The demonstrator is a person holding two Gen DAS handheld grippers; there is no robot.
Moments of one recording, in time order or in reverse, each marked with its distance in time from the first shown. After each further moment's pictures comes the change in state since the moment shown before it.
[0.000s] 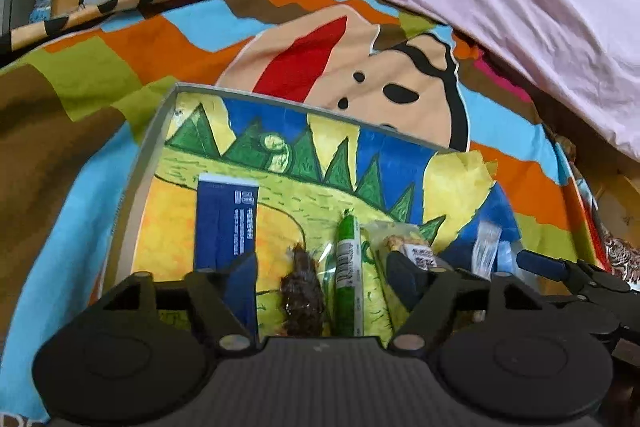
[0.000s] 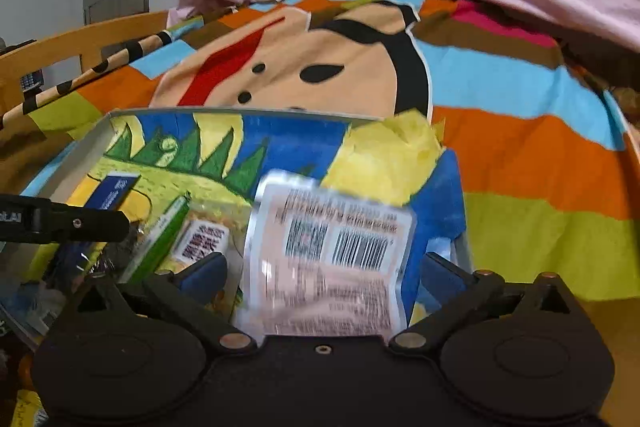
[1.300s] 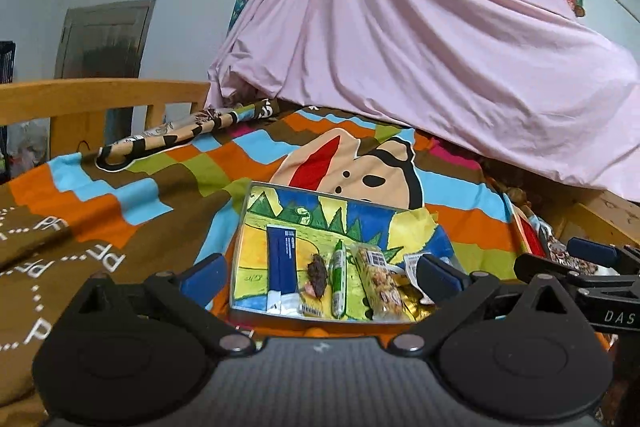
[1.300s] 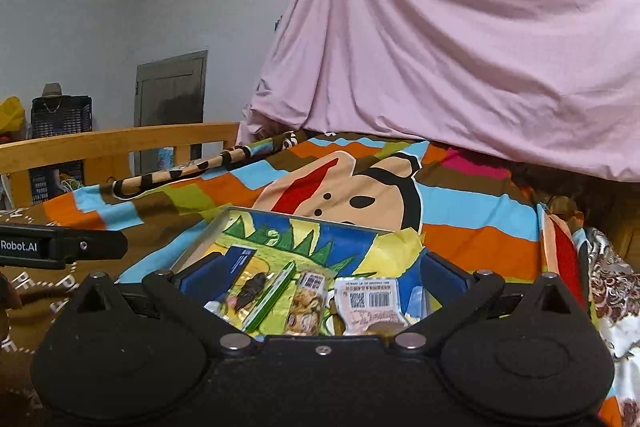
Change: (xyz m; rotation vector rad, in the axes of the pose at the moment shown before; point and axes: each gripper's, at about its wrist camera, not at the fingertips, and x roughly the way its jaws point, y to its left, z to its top) left arm -0.227 -0.036 -0.086 0.075 -0.323 0.088; right arm -0.257 0.046 -0.042 -0.057 -0.323 0.040
